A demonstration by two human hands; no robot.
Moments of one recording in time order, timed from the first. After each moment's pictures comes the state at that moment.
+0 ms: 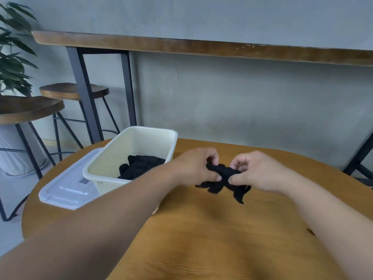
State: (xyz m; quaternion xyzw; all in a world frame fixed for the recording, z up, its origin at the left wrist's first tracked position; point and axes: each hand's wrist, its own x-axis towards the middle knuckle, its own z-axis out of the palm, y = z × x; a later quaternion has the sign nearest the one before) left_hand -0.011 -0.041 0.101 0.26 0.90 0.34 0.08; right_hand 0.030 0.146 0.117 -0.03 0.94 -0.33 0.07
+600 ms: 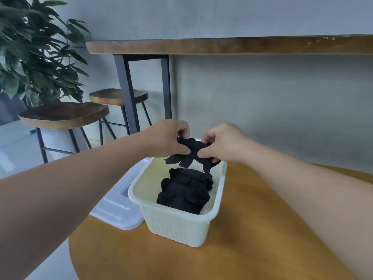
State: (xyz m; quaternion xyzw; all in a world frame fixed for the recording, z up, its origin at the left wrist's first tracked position) left_hand -0.096 -0.208 0.158 0.13 0.97 0.22 -0.03; right_hand -0.109 -0.027 0.144 -0.15 0.94 -0.32 0.02
